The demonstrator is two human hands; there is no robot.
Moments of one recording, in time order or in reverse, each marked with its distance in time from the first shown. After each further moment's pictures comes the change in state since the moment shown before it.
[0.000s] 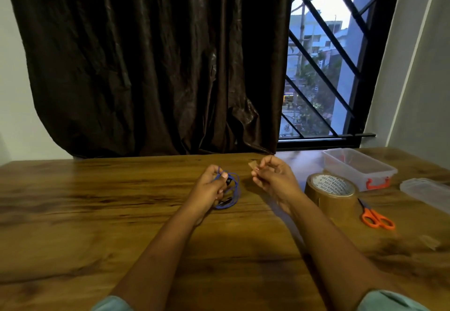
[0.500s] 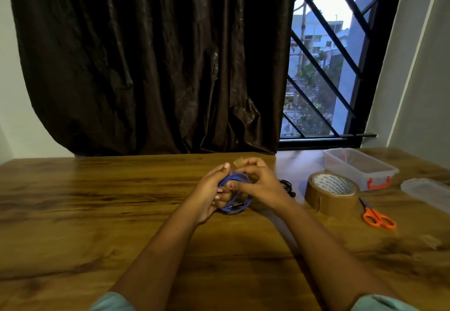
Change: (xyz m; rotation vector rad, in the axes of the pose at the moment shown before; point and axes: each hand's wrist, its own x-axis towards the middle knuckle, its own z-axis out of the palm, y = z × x) left_hand -0.007 0.018 0.003 -0.424 -0.119 -0.235; right_hand -0.007 0.010 0.021 -0.624 -0.215 -0.258
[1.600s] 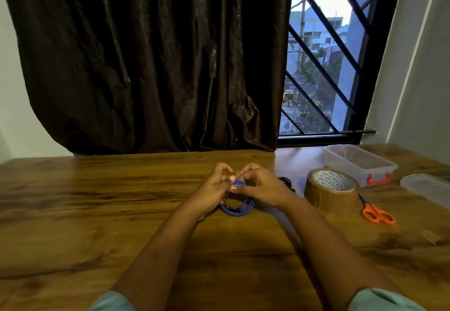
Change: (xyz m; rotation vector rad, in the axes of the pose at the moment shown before) left_hand 0.007 -0.012 -0.006 0.590 -0.004 0.173; right_hand 0.000 0.010 -0.010 -0.244 -0.159 0.019
